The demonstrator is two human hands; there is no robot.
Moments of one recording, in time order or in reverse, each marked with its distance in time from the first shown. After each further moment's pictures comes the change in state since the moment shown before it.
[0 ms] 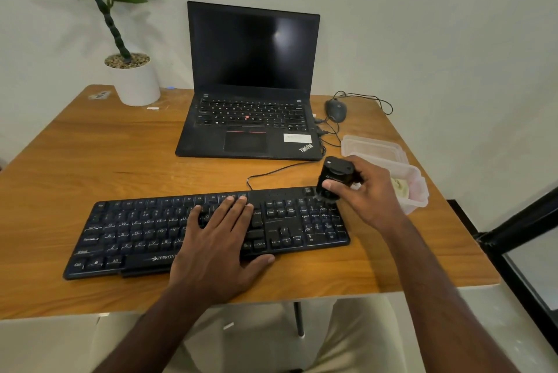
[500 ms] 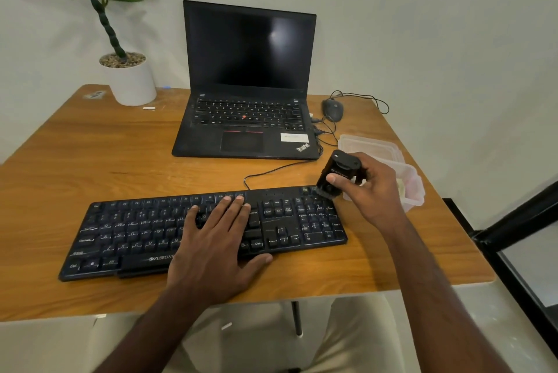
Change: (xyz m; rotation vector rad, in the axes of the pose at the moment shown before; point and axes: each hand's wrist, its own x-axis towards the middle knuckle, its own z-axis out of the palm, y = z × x) left_hand -0.001 0.001 -0.002 0.005 -0.001 0.004; right_hand 0.000 0.010 -0.003 0.030 0.094 0.003
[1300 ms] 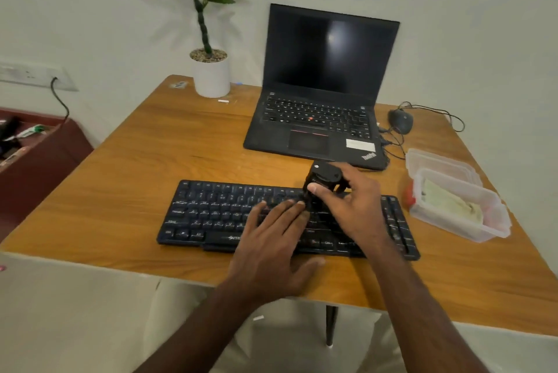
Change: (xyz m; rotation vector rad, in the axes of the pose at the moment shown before) left_hand -0.025 -0.013 -0.009 -0.208 0.174 0.023; right_hand -0.003 -0.061 0.132 -0.053 -0.089 -0.109
